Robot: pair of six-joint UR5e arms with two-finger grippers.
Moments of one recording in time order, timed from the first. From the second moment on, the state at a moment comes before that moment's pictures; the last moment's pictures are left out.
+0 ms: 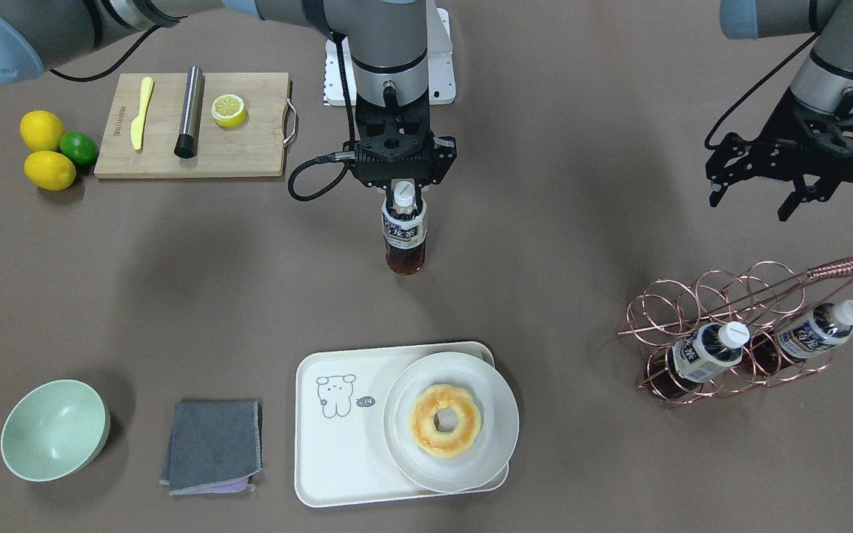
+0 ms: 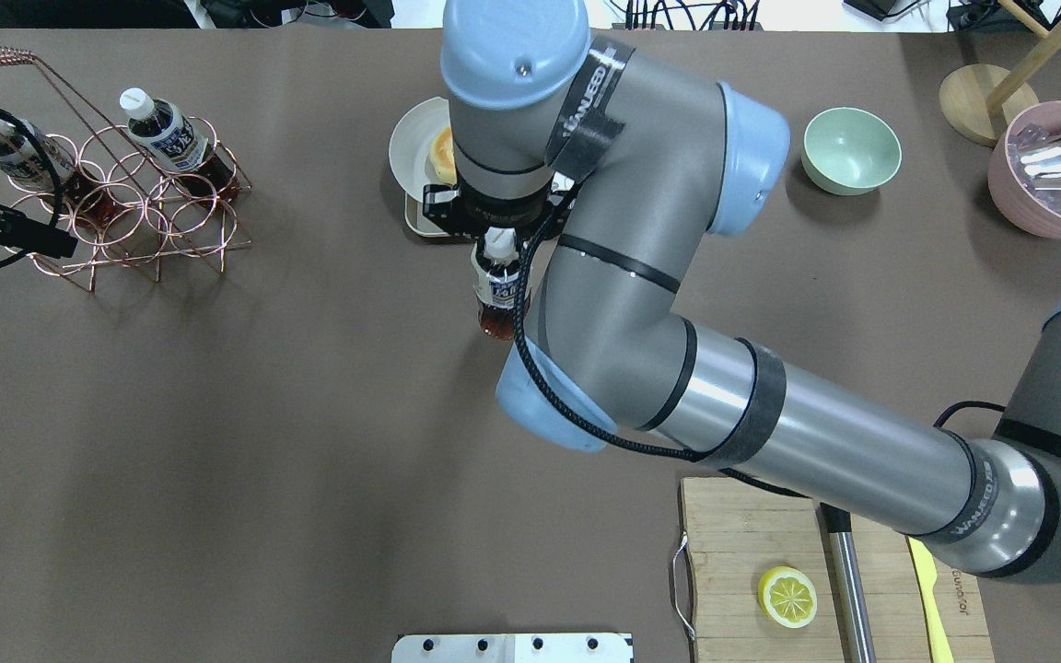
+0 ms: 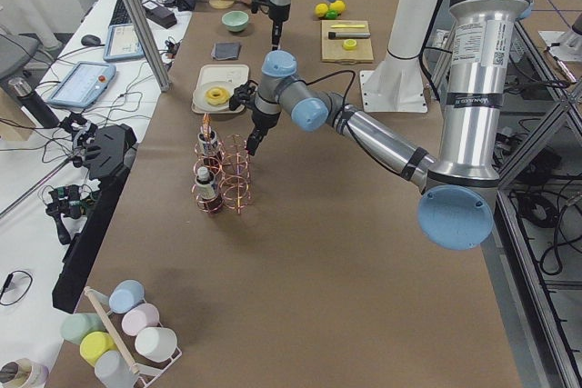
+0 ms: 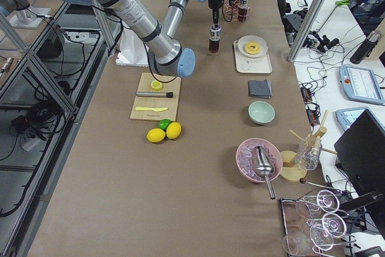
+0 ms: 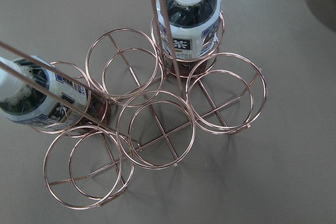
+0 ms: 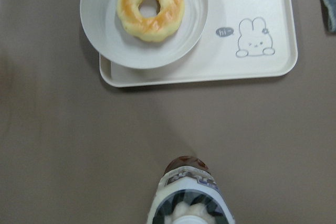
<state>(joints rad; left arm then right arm) -1.04 -1.62 -2.03 -1.79 -2.04 -0.51 0.60 -0.59 1.65 -1.83 1.87 1.18</state>
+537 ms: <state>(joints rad) -1.05 -1.58 -2.07 -1.79 -2.04 -0.51 0.84 -0.51 1.36 -1.70 1.97 0.94</state>
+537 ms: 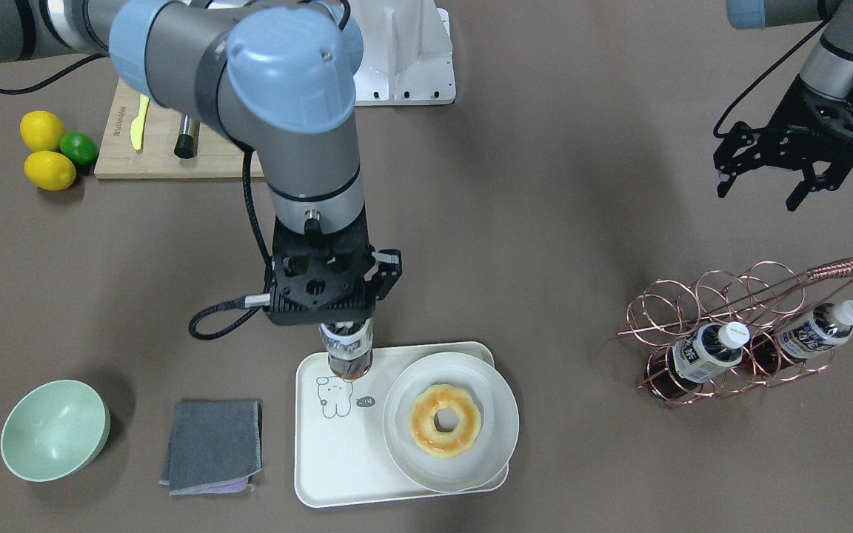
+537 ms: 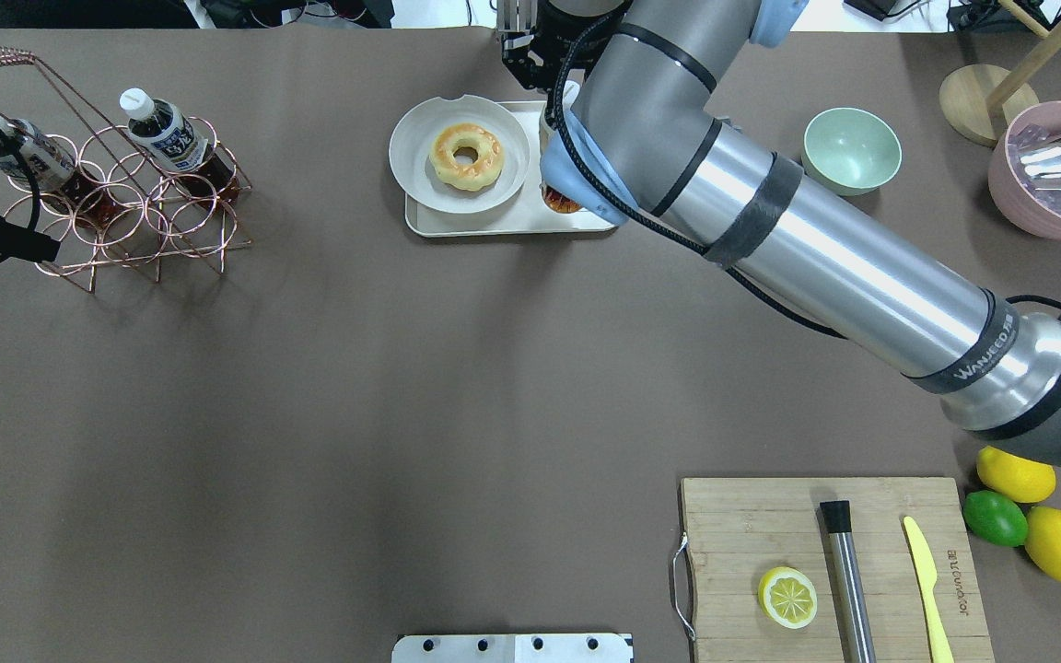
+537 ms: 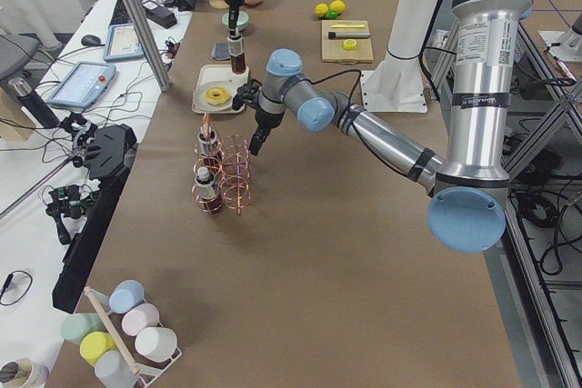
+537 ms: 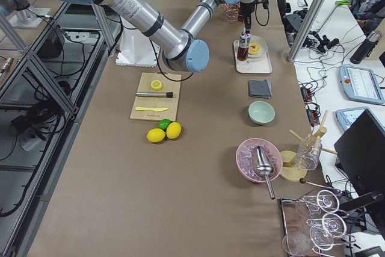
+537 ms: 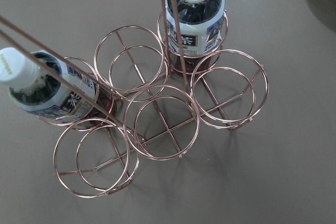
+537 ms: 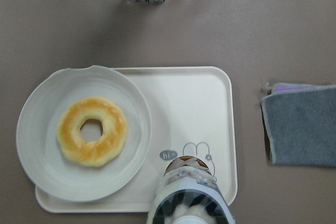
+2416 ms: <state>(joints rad) -1.07 -1.50 -2.18 -1.81 -2.09 -0.61 0.97 -0.60 1.33 -1.61 2.12 0.84</state>
